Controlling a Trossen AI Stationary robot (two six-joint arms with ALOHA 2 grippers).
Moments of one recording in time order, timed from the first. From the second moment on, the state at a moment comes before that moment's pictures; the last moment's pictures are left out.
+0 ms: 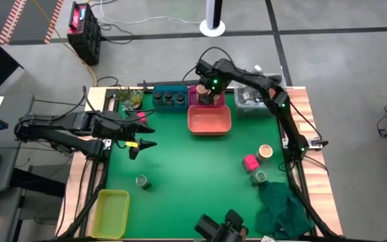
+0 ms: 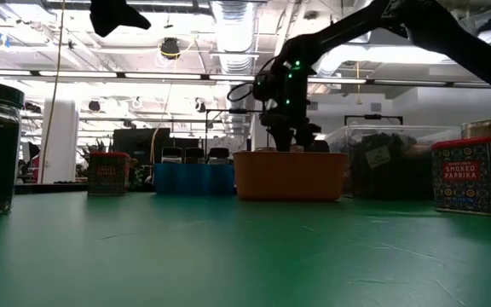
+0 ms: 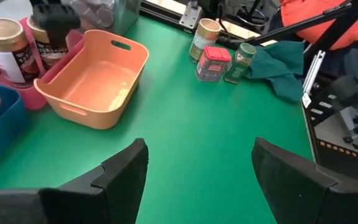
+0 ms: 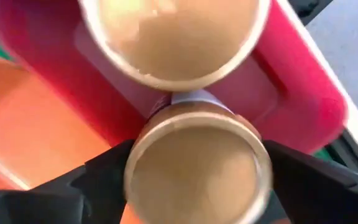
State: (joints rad) left arm -0.08 0.84 0.97 -0.57 -0.15 -0.37; right arm -0.62 2.24 2.09 -1.26 0.05 0.09
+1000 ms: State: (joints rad) left arm -0.08 0.84 0.99 -0.50 -0.19 -0.43; right arm -0.16 1.91 2.08 -1.57 0.14 0.45
